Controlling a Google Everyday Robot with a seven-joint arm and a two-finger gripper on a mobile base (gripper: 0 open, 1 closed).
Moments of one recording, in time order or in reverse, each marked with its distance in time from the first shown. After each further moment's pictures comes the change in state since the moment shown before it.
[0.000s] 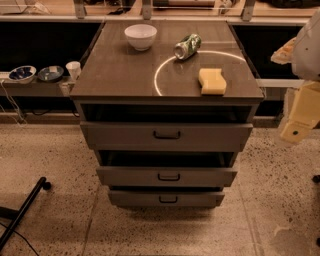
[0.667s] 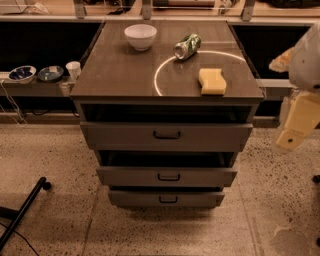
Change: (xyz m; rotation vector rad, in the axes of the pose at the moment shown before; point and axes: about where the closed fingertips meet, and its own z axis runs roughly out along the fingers) arm 0.006 0.002 0.017 -0.002 -0.023 0.014
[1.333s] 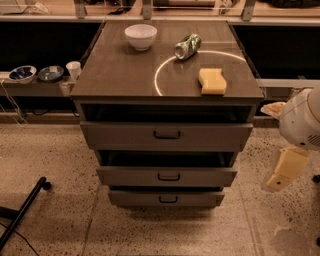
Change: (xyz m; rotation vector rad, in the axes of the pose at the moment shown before) arm 0.035 0.036 0.085 -0.040 -0.088 0.007
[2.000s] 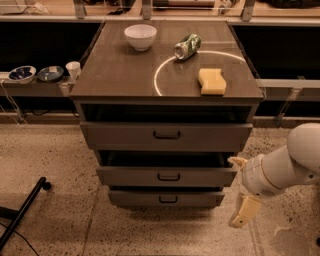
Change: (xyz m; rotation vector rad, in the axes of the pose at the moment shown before) arm 0.034 0.048 0.178 -0.143 -0.159 -0.003
